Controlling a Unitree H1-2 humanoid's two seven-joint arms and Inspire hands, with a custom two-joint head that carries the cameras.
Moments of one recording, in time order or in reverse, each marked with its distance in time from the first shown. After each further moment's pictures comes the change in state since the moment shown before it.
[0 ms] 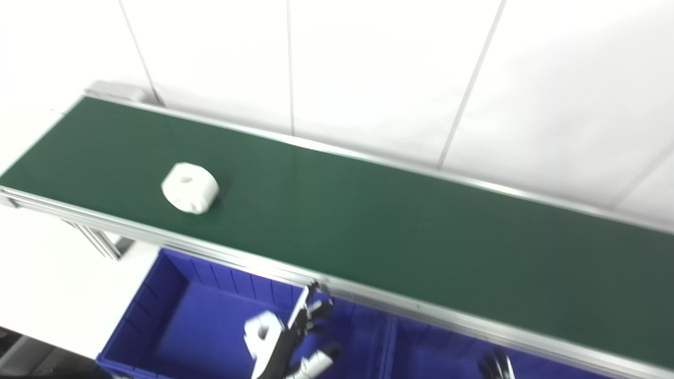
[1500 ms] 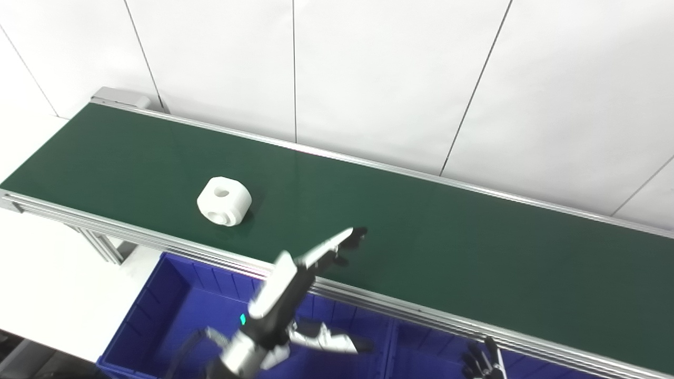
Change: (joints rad) left arm -0.219 0.194 0.030 -0.412 0.251 0.017 -0.149; right arm -0.012 0.051 0.030 -0.039 -0.022 0.001 0.006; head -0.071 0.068
